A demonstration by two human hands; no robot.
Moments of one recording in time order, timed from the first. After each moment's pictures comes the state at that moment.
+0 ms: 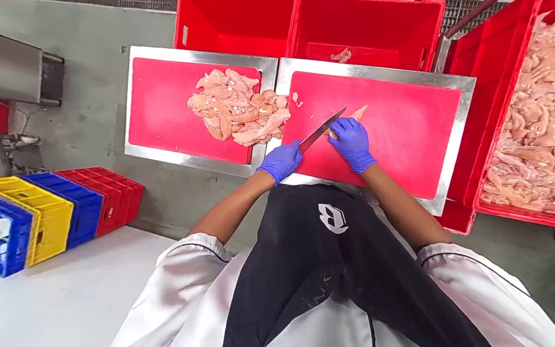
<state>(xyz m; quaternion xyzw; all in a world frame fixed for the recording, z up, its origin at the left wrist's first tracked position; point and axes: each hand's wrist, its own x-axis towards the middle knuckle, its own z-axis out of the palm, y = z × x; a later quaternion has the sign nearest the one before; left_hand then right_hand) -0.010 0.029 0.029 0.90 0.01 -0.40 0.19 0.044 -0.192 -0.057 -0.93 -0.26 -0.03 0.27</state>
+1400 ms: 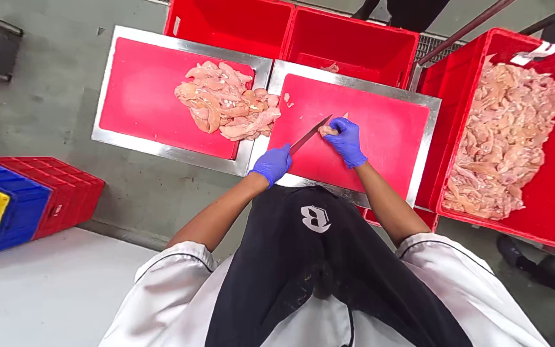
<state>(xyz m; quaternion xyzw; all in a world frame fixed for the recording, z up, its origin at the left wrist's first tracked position) -0.028 0.011 0.028 0.89 0.05 -0.40 0.20 0.058 -0.214 -0.046 -0.84 -0.17 0.02 0.51</state>
